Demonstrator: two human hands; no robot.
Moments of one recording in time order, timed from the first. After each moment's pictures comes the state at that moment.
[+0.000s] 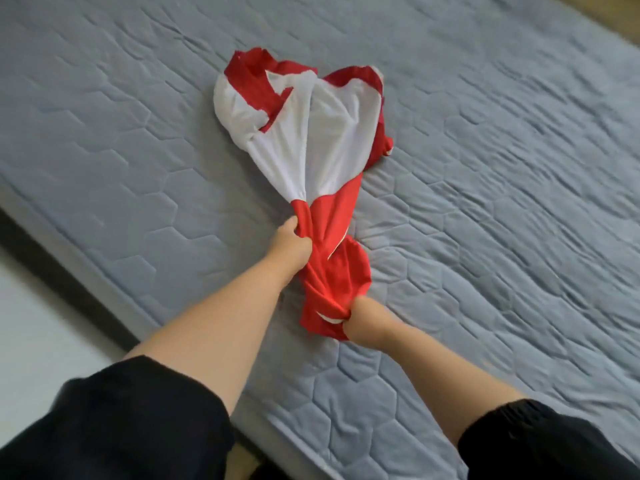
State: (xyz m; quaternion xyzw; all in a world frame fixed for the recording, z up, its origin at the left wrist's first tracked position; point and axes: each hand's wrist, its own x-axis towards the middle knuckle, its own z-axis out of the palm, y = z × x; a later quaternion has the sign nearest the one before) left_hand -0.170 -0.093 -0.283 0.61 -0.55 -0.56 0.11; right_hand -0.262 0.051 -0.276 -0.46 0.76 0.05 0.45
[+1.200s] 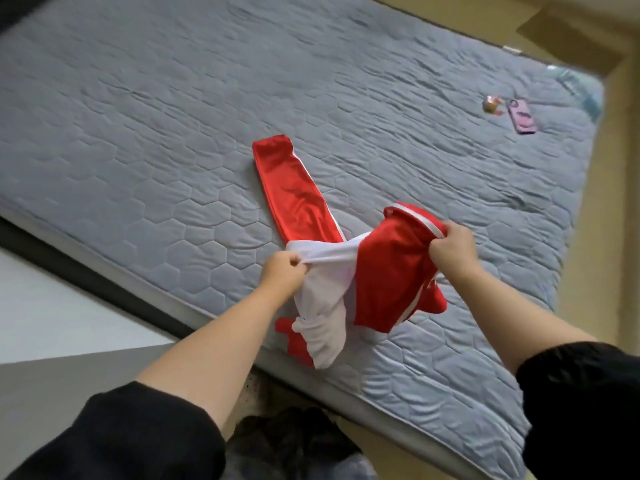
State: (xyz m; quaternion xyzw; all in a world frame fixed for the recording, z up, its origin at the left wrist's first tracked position) left_hand -0.191 0.170 -0.113 0.50 -0.75 -0.43 0.01; right_hand -0.416 0.313 -0.056 -0.17 0.93 -0.25 0.22
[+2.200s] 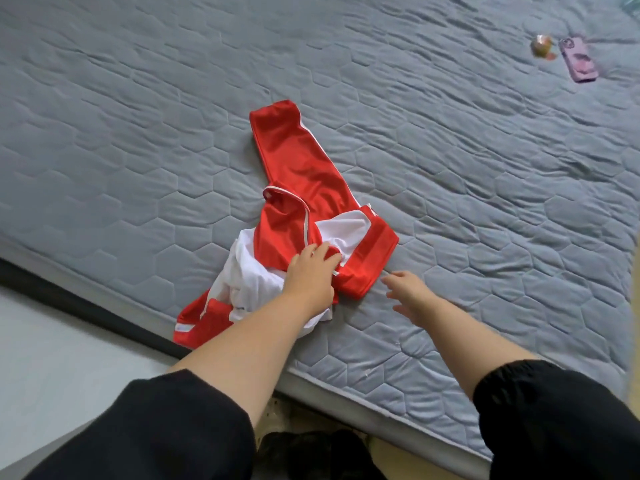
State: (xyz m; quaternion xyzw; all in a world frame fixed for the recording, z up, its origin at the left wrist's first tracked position) left_hand -0.203 0.117 -0.239 0.26 -0.93 -0.22 -0.15; right_hand -0.334 0.247 -0.234 0.05 0.81 -0.28 0.52
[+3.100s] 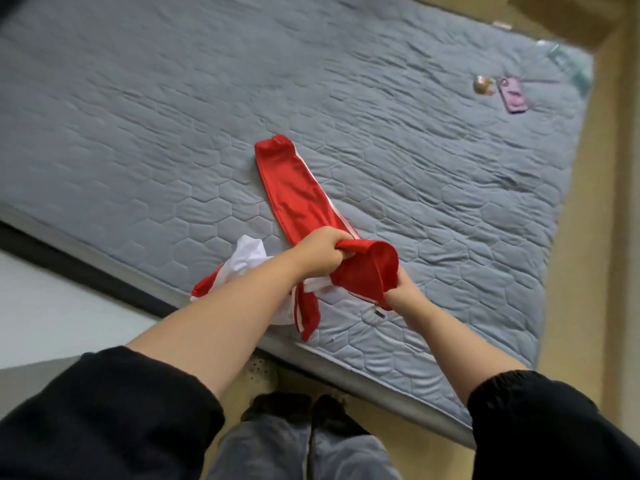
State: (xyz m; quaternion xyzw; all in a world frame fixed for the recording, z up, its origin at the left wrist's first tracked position) left_hand -0.229 0.173 -0.036 0.24 -0.82 -0.51 -0.10; right_hand -0.321 0.345 -0.097 -0.09 0.76 -0.43 0.48
